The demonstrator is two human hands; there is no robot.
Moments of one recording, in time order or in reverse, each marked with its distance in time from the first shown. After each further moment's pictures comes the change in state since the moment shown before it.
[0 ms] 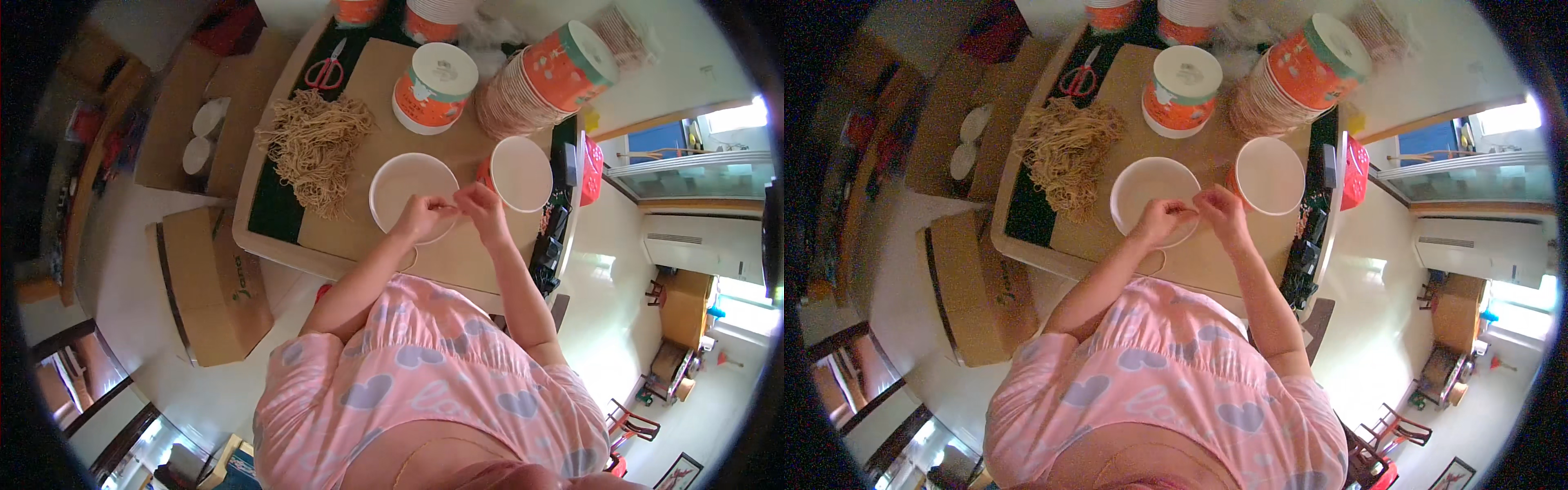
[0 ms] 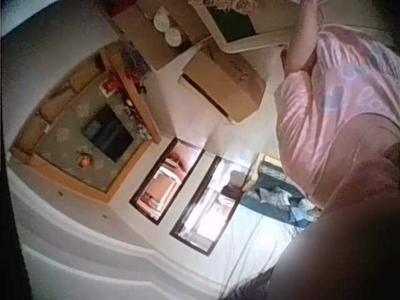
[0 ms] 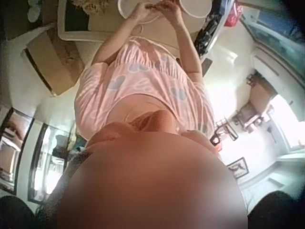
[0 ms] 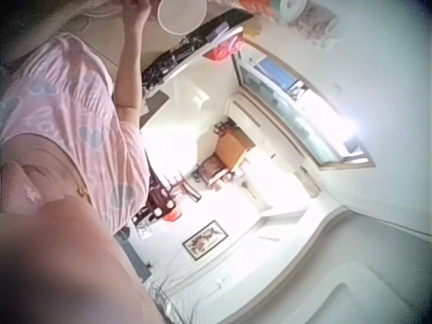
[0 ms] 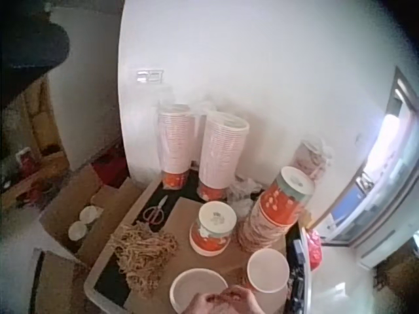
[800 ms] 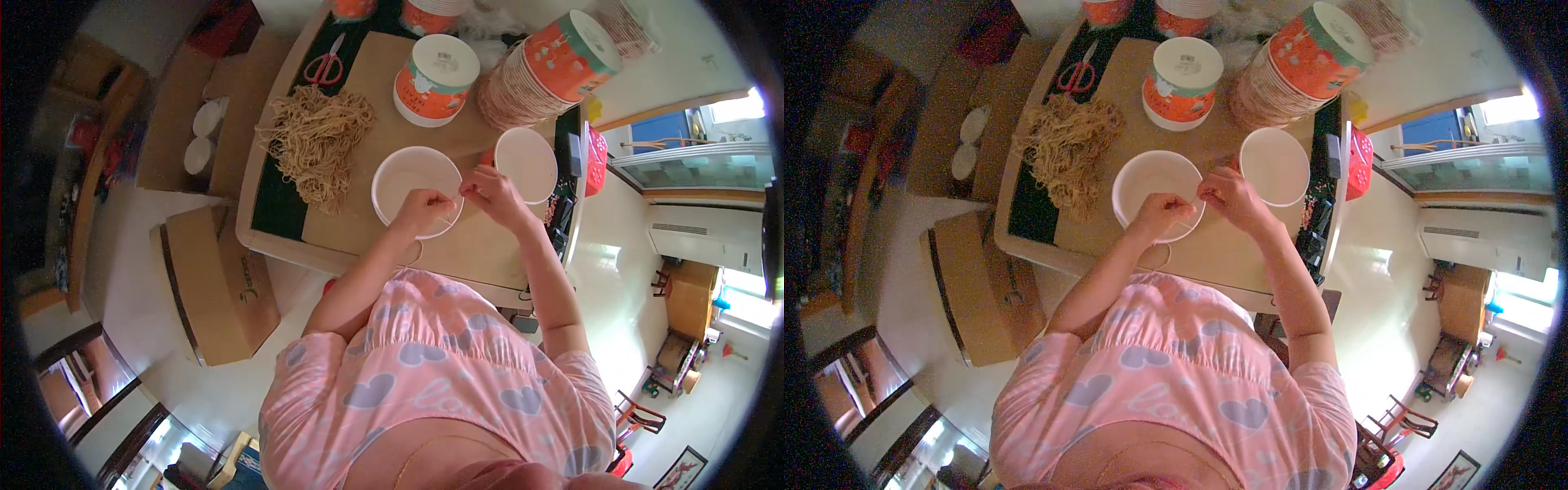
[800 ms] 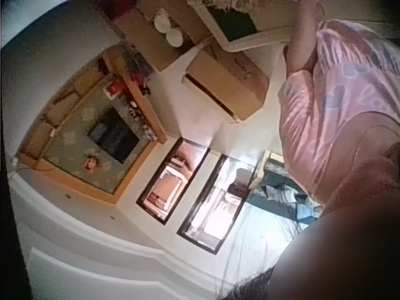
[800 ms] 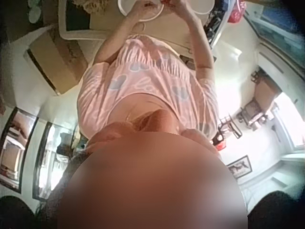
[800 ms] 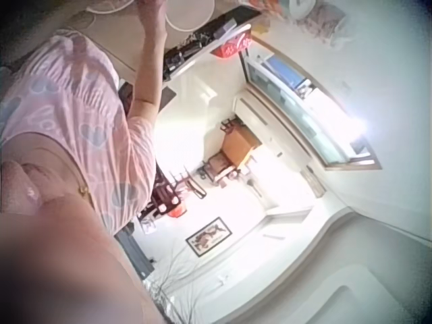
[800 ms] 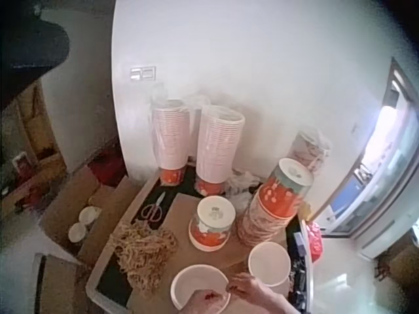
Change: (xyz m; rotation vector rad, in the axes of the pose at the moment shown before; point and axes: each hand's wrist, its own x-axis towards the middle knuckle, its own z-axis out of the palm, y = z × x) left_hand -0.005 0.001 -0.012 -0.016 -0.031 -0.003; right_hand 0.015 -0.055 -0.020 -0.720 -0.384 -0.438
